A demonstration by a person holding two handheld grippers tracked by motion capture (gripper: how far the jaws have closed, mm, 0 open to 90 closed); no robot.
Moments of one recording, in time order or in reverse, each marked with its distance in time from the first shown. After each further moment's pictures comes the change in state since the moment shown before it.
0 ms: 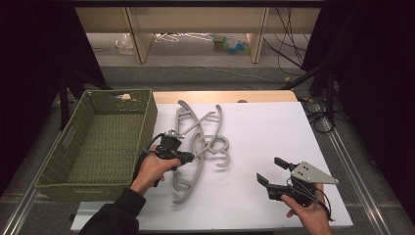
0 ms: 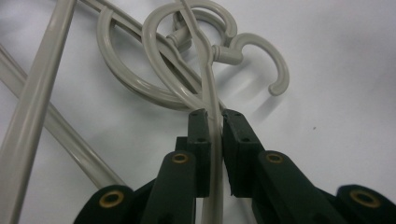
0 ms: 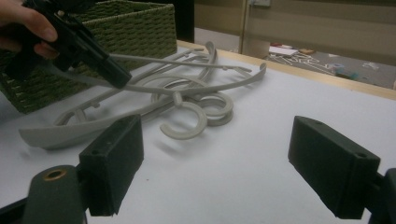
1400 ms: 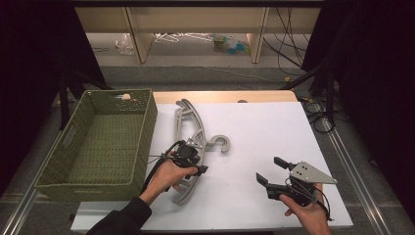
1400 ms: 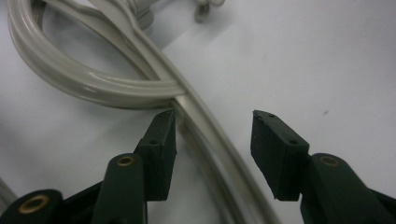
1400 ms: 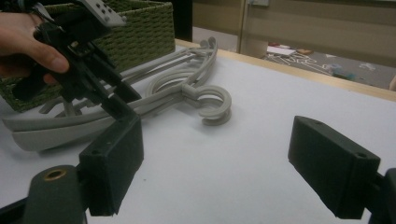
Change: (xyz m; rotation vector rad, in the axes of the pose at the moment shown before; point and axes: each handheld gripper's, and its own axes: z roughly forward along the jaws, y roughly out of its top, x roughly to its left) left arm -0.028 -0.001 0.041 0.115 0.045 0.119; right arm 0.000 0.000 0.002 0.002 -0.009 -0.016
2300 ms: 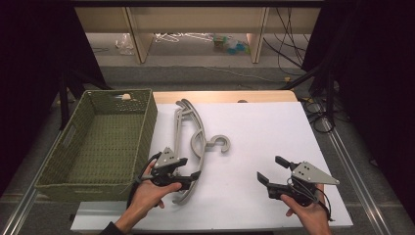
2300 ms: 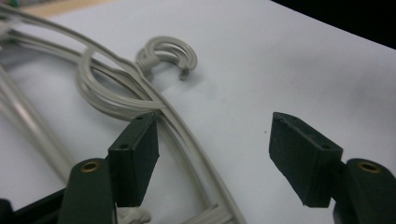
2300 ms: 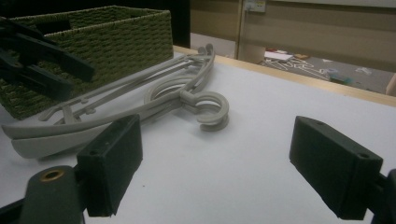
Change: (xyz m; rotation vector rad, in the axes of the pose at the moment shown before) left arm -0.026 -0.044 -0.059 -0.386 -0.028 -0.053; right arm -0.001 0.001 -0.003 -0.021 0.000 0.008
